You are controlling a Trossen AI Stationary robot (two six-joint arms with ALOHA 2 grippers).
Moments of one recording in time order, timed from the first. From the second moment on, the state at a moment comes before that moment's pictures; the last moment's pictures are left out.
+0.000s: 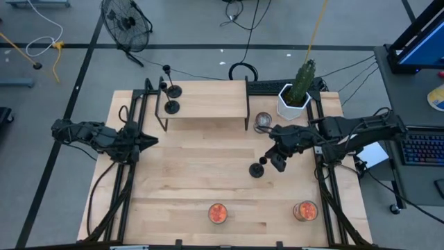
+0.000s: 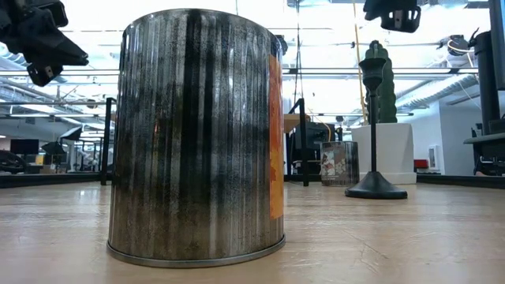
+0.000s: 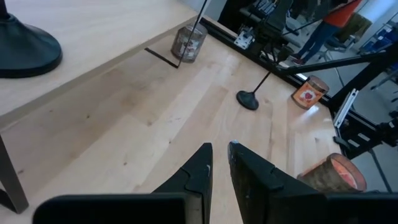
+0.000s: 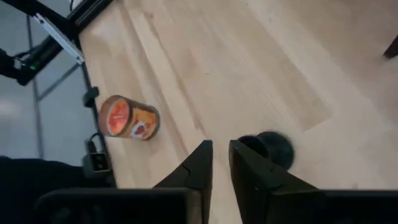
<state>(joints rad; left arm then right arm) -0.31 0.14 0.50 -0.76 -0.43 -0.66 0.17 1.14 1.18 -0.86 0.00 0.78</state>
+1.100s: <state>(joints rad) -0.31 0.14 0.50 -0.76 -0.44 -0.63 0.16 1.24 1.18 -0.99 0.00 0.98</state>
